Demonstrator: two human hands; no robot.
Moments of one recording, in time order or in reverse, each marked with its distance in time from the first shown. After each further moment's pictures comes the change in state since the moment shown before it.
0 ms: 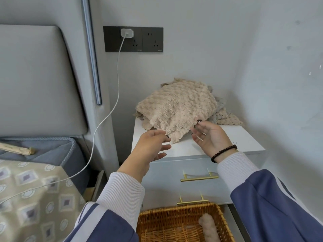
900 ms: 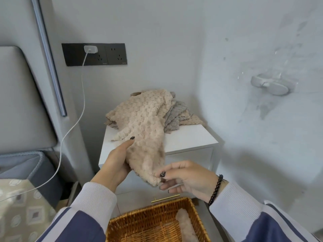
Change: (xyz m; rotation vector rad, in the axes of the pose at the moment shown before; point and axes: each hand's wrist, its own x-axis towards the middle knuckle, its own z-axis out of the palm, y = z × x) left_hand -0.012 -0.029 0.028 -0.360 -0.048 -0.078; right_hand -0.146 -0.016 -0.055 -0.685 -0.369 0.241
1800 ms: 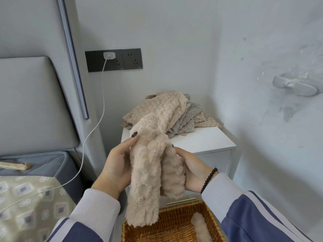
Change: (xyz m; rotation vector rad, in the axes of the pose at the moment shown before) left_hand -0.056 0.029 -0.017 -0.241 -0.380 0.076; right_hand 0.054 -0.002 0.012 0.535 -0.196 0.061
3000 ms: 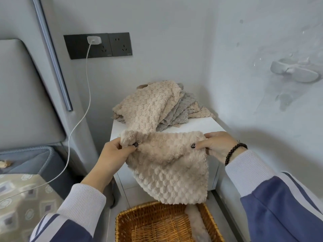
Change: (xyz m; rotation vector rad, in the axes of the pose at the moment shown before) left_hand 0.032 -0.013 -0.030 0.963 0.421 0.170; right_hand -0.025 -0.052 -0.063 -0.409 0.722 -0.212
